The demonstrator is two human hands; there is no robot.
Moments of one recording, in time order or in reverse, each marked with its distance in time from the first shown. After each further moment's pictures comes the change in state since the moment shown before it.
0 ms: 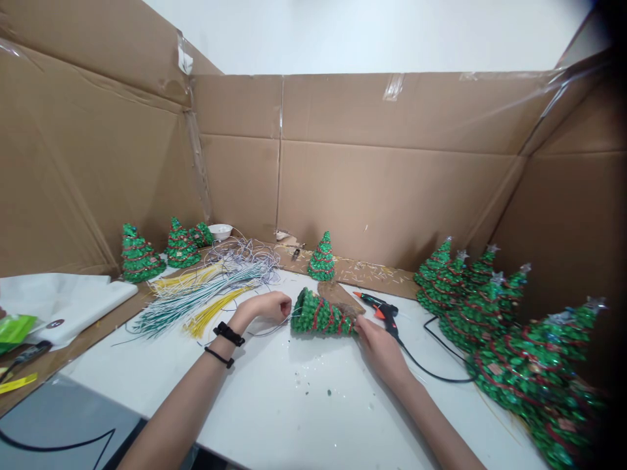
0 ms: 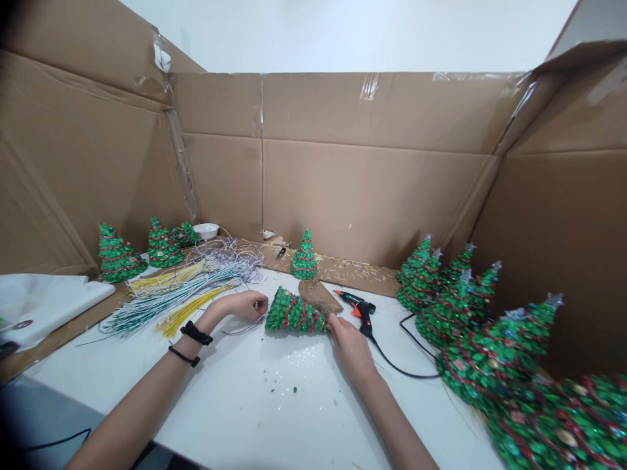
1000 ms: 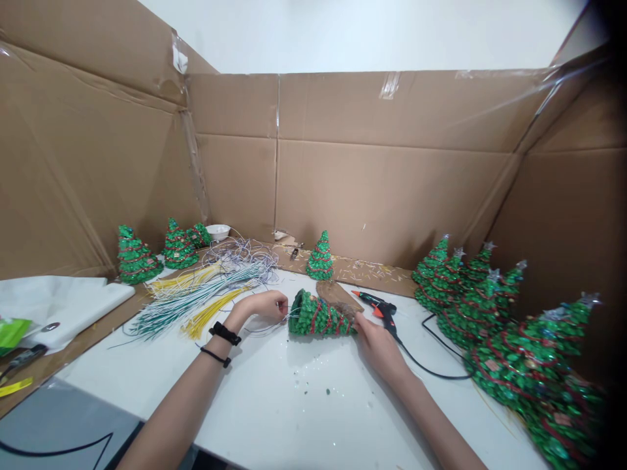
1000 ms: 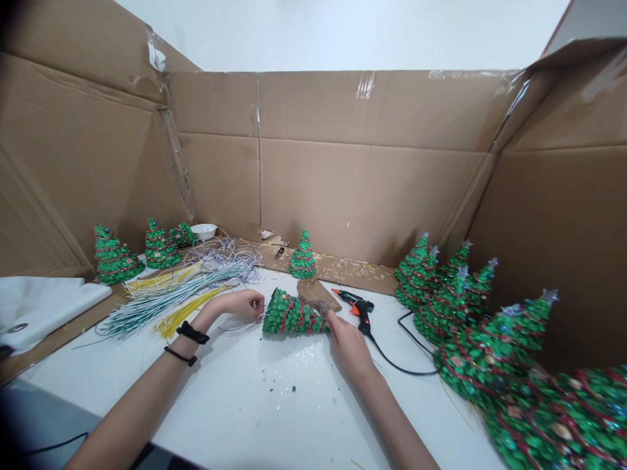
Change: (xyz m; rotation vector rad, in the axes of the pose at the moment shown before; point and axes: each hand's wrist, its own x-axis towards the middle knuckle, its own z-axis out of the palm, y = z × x) left_hand -0.002 0.004 -0.006 -0.047 -0.031 -0.091; right_hand 0.002 -0.001 -0.004 0.016 0.007 0.006
